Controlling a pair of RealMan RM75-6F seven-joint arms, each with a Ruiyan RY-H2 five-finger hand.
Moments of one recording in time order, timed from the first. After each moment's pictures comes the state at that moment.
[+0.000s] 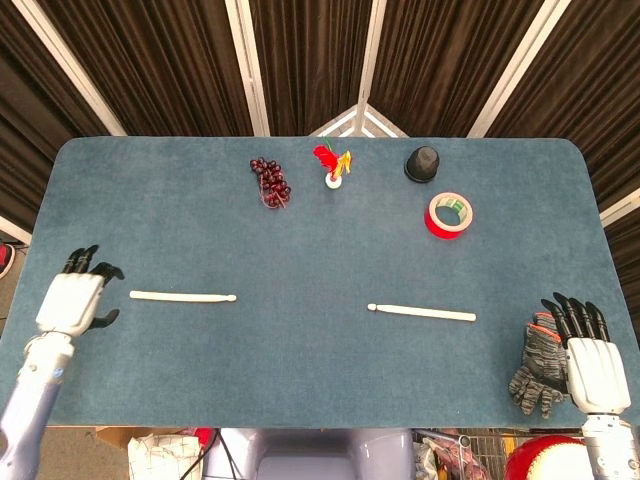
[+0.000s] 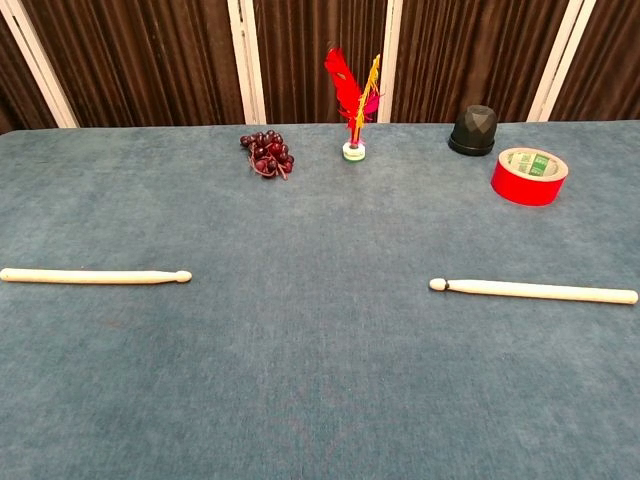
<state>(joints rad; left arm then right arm) -0.35 -1.20 -0.20 -1.72 1.07 1.11 0.55 0.04 -1.15 0.06 -1.68 -1.49 1.50 -0.04</state>
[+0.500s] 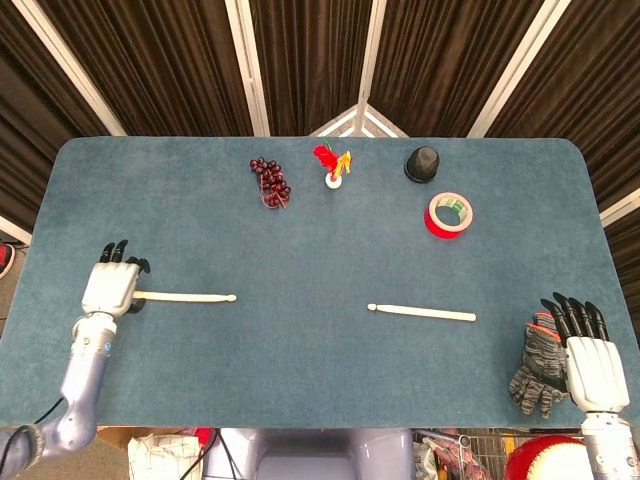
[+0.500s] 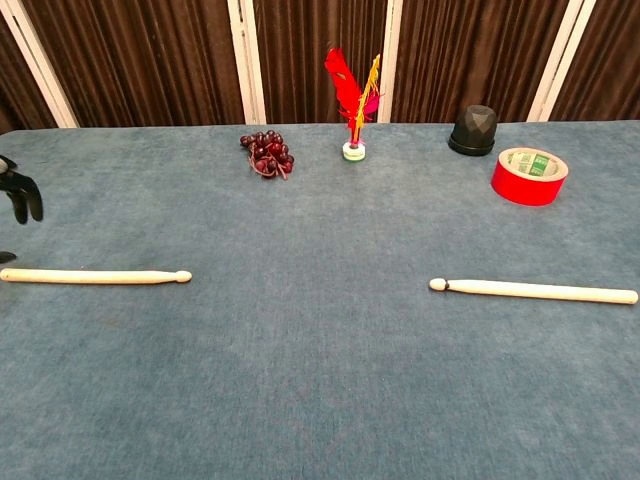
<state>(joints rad) -0.50 -1.43 -0.21 -1.55 0.83 1.10 0.77 0.05 -1.16 0.07 -1.66 -1.48 1.49 -0.04</state>
